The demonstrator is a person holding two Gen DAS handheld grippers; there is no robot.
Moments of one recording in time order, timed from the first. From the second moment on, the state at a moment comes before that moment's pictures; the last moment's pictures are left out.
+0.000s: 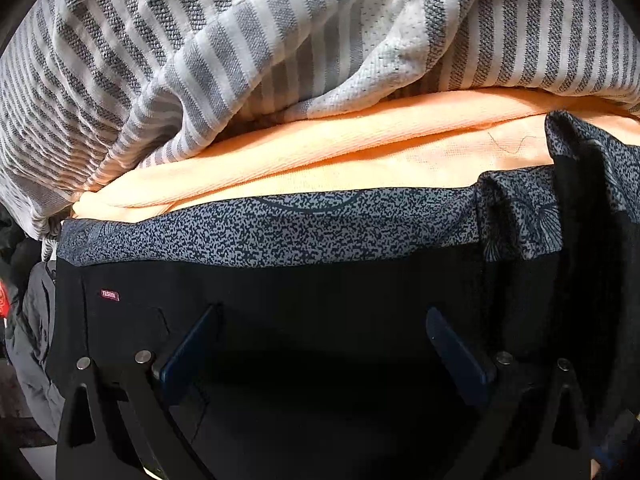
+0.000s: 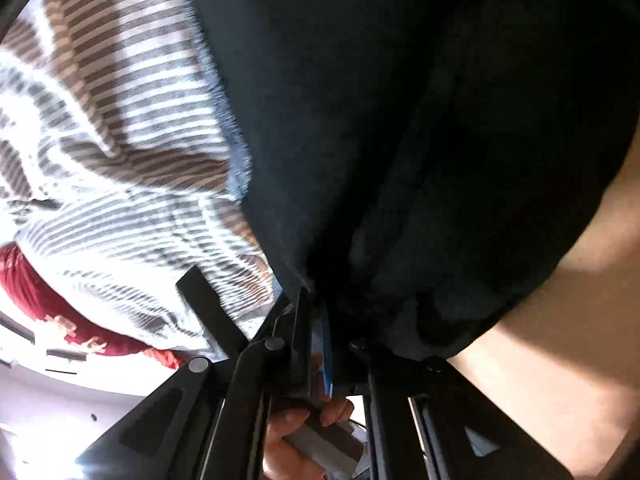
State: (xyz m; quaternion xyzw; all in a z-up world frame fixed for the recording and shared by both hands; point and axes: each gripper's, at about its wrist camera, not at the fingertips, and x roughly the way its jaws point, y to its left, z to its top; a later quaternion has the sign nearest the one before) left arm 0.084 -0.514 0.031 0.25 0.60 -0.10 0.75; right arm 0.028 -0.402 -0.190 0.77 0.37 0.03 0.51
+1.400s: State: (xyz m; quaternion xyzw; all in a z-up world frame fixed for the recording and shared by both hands) left arm 0.059 -0.518 0.057 0.12 0.65 -0.16 0.73; right arm 0.021 -0.506 -0.139 0.54 0.52 -0.01 0.67
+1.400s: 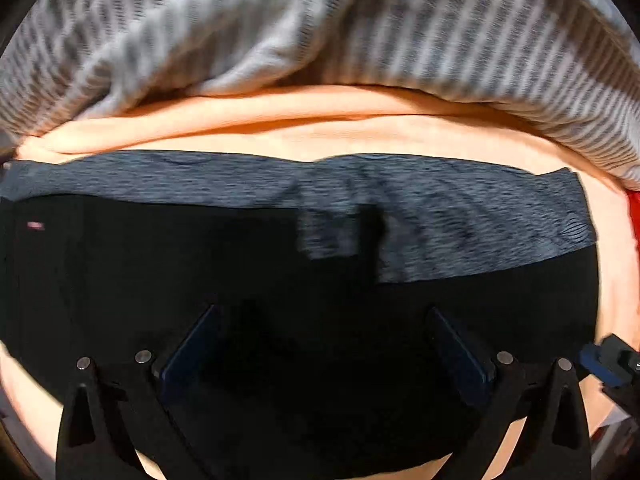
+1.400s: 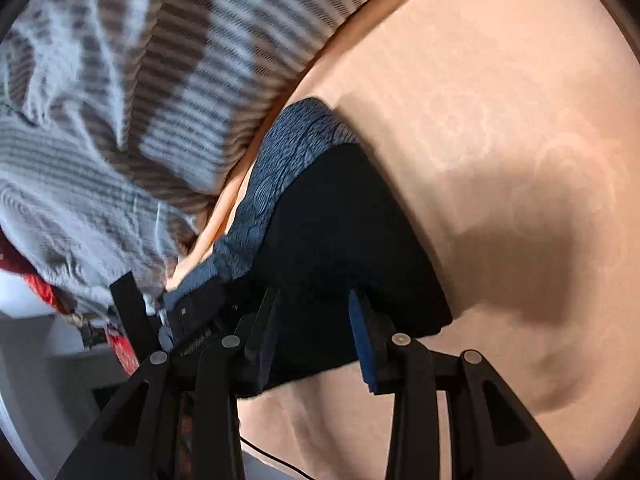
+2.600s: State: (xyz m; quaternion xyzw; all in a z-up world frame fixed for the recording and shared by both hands) left arm 0.084 -0.143 0.079 -0.21 0.63 0.02 0.75; right arm 0.101 -0.357 -0.115 0.27 0.63 -0.03 0.73
